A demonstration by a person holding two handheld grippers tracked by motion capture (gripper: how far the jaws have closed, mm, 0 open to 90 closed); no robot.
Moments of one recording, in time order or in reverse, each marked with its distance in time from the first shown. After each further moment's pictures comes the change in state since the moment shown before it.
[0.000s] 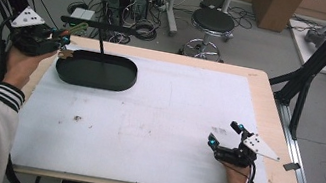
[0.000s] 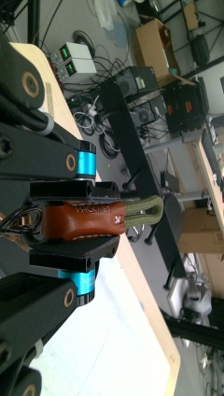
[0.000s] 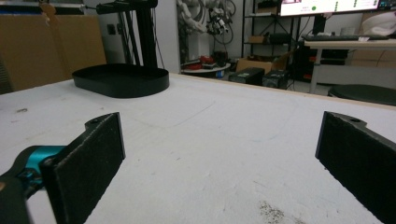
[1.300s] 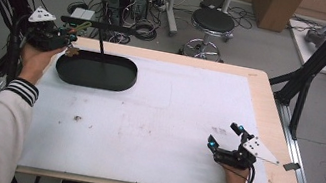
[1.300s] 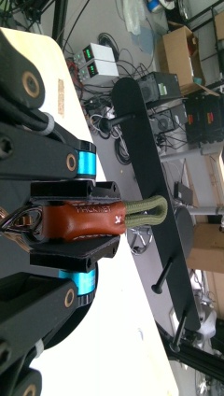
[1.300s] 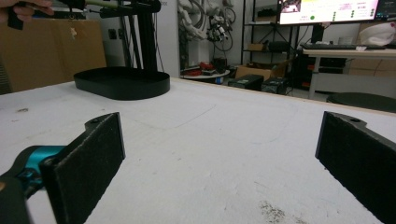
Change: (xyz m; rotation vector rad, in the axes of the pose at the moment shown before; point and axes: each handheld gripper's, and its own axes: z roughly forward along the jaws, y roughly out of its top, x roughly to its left) left arm 0.012 -0.011 0.043 0.048 0.045 -0.086; right arm 0.002 -0.005 -0.003 -0.033 -0.002 -0.024
